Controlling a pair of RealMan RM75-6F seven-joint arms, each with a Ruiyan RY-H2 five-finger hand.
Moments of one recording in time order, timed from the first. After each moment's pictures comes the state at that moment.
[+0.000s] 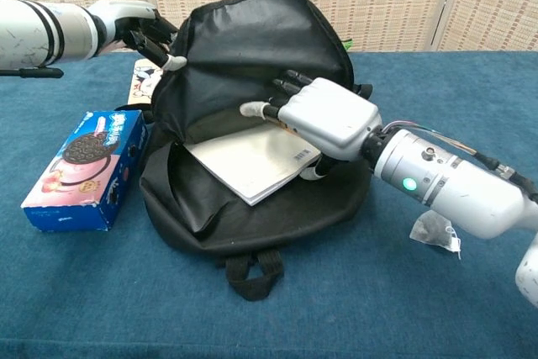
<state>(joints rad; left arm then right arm) -1.00 -1.45 -0.34 -1.41 0.52 0.79 0.15 0.84 -2.01 0.07 -0.65 -1.69 1.19 -0.15</state>
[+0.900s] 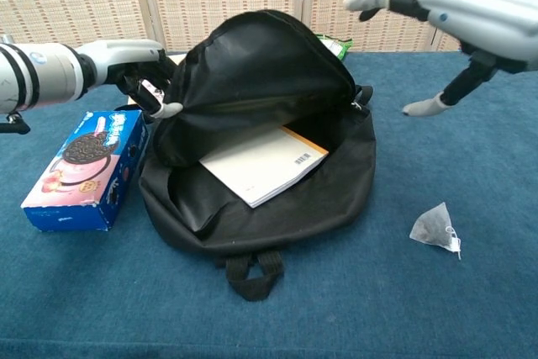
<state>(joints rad) -0.94 -1.42 -0.21 -1.57 0.70 0.84 0.23 0.62 -1.34 0.08 -1.61 -1.54 1.26 -0.35</state>
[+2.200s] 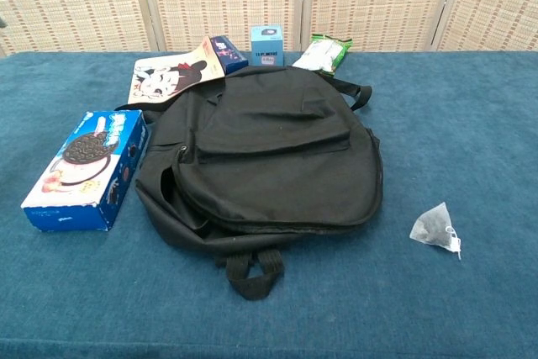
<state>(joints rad) -0.51 -1.21 -0.11 -1.56 1.12 1.32 0.09 0.37 -1.07 0.03 -1.57 -1.42 1.24 -0.01</state>
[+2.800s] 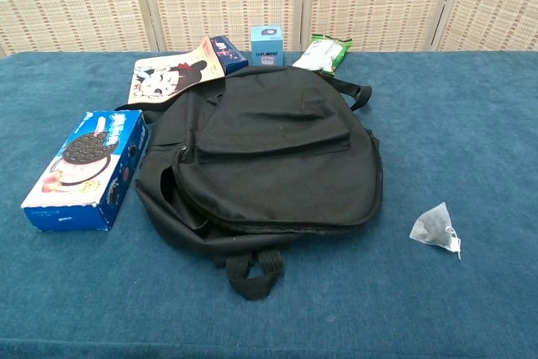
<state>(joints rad) -0.26 -1.10 0.00 -1.72 1.25 1.51 0.14 0.24 -1.05 0.02 -1.58 -1.44 1.41 -0.03</state>
